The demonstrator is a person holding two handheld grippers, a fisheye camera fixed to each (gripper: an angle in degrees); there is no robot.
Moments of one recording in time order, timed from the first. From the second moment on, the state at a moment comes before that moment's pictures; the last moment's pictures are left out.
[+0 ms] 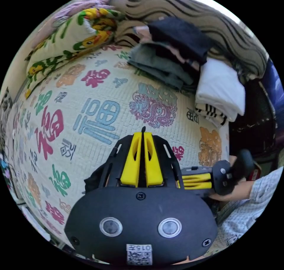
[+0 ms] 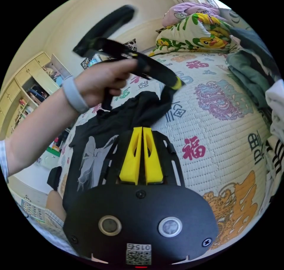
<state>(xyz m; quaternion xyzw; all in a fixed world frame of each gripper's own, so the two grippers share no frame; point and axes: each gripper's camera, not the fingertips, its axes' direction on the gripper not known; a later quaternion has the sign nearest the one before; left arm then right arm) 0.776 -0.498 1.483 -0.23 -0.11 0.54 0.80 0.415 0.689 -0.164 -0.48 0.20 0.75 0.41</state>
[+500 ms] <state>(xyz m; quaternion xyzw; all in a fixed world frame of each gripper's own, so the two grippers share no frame) 0.544 -0.520 1.259 -0.11 -0.02 0.34 0.93 0.336 0.737 -0.200 -0.39 0.08 0.80 0.45</state>
